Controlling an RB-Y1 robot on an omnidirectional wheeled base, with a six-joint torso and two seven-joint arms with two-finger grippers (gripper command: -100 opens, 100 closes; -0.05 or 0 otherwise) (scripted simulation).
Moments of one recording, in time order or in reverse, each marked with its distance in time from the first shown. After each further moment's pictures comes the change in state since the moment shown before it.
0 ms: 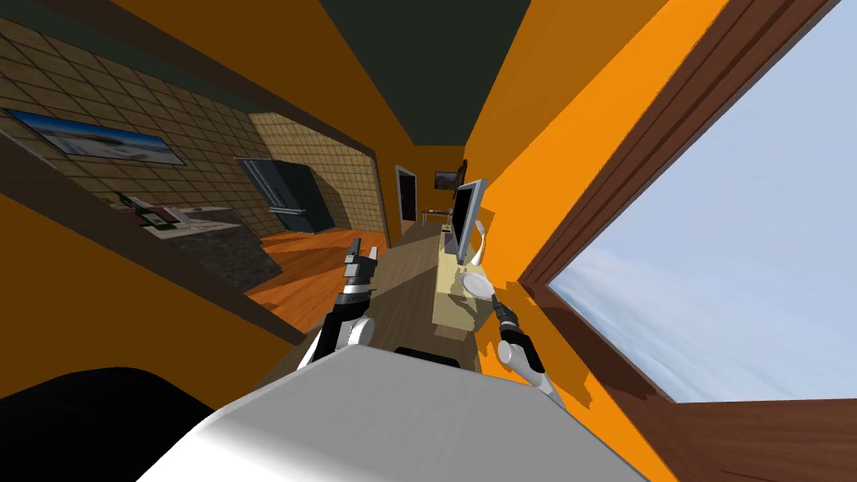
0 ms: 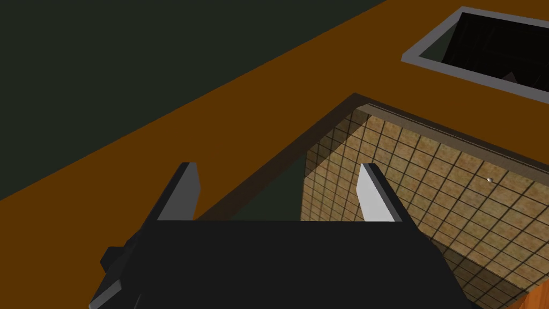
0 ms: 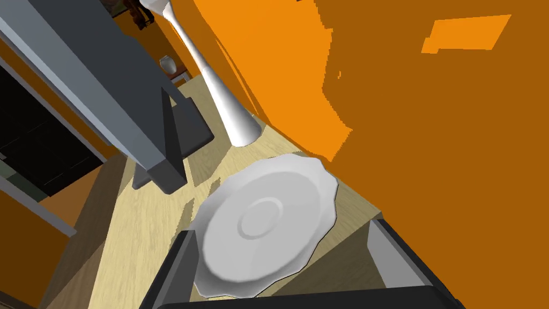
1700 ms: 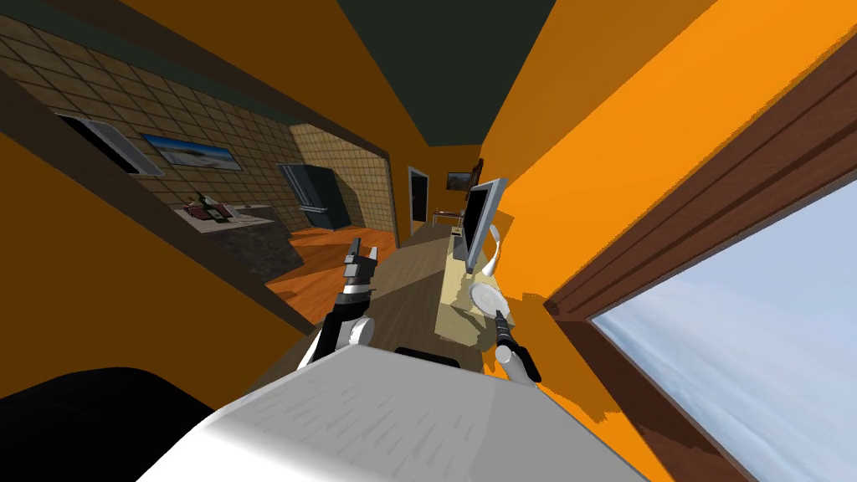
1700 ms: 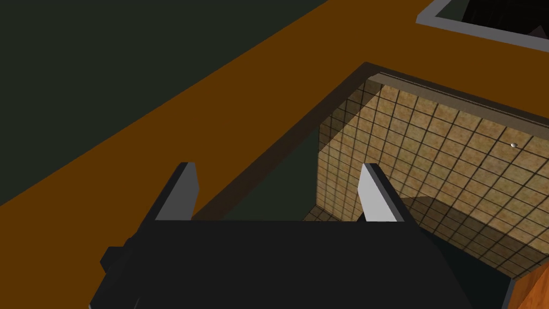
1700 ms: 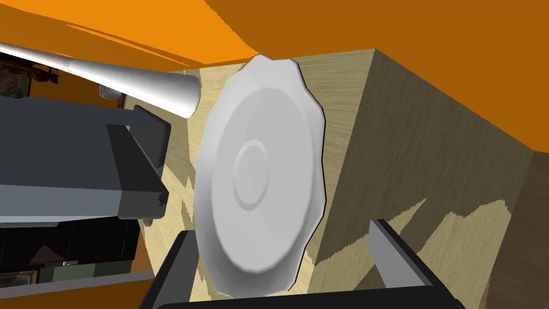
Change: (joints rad) left arm 0.000 0.000 0.000 0.000 0.000 0.000 0.000; right arm -0.071 0.060 -0.091 0.262 -0.267 0.084 -0.411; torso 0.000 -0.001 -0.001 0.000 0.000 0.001
